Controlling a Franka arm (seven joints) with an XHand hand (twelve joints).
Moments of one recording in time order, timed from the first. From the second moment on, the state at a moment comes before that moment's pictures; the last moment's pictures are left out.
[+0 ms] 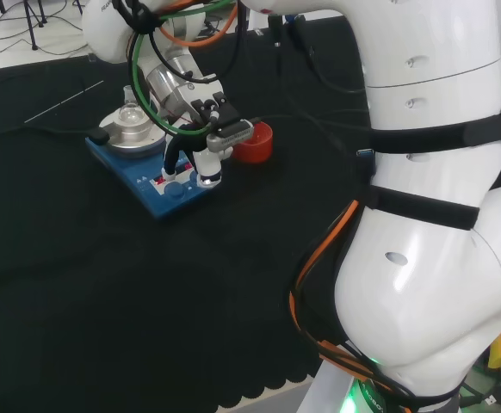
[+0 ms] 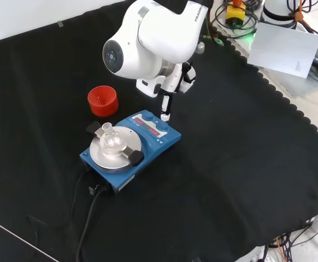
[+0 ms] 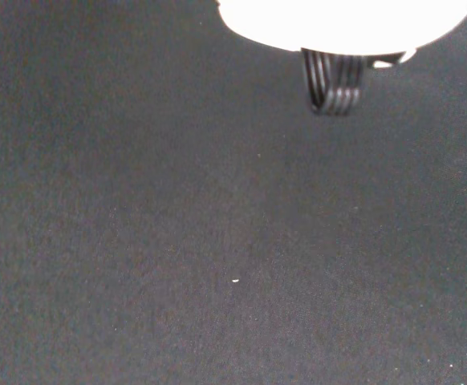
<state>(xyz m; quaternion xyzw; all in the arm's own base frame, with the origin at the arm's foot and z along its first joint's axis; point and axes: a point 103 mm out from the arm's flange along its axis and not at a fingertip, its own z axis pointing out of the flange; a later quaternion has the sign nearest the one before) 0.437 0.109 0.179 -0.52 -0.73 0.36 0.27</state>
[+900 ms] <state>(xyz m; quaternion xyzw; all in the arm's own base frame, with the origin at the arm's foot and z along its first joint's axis) 0.440 0.105 0.159 -0.52 -0.72 0.36 0.28</state>
